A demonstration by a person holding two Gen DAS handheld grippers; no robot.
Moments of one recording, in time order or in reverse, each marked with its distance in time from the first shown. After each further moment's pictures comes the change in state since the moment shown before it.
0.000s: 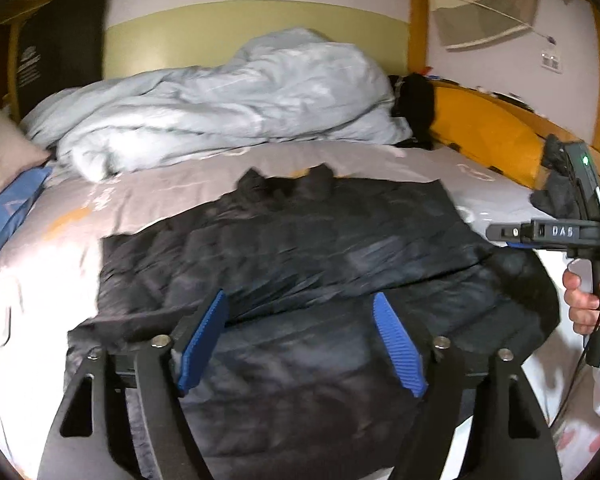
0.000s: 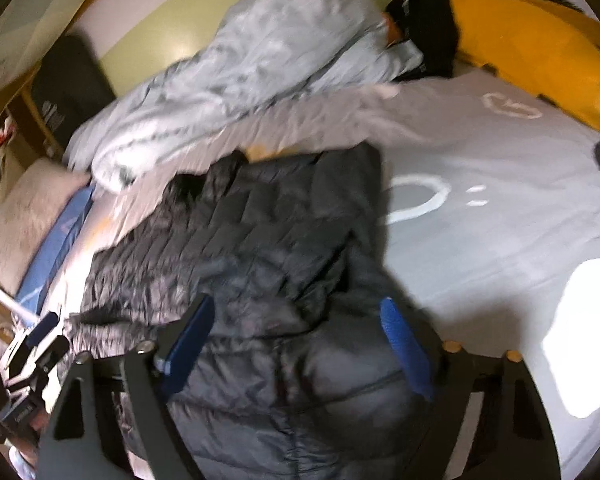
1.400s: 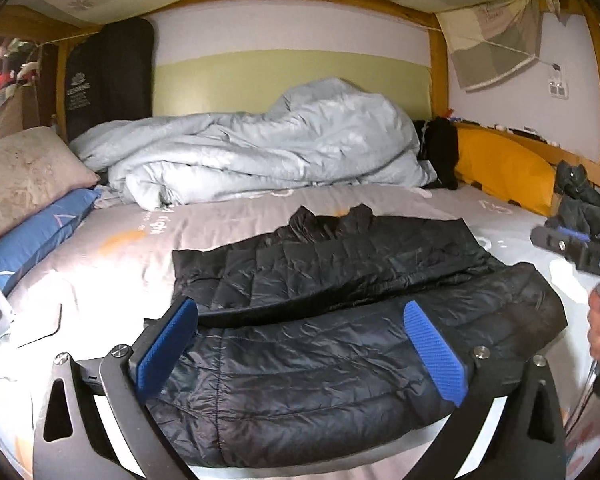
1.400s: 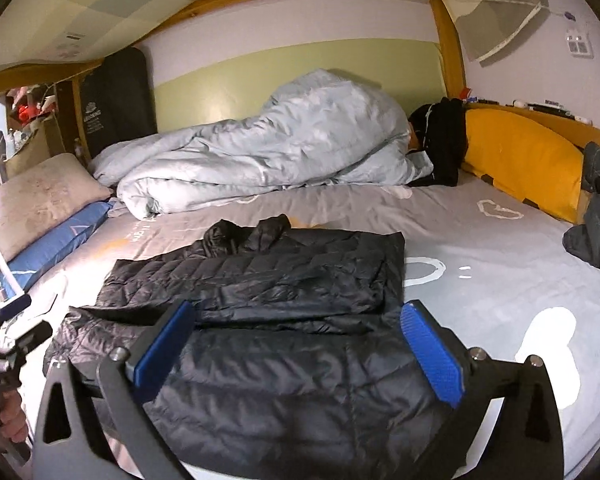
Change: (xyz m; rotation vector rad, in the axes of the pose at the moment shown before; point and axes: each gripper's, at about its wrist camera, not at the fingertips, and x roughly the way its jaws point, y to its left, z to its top) left arm -0.079 0.016 -0.030 -0.005 -0.192 0.113; right arm -0.081 0.071 -0.059 -0.206 -0.377 -0.070
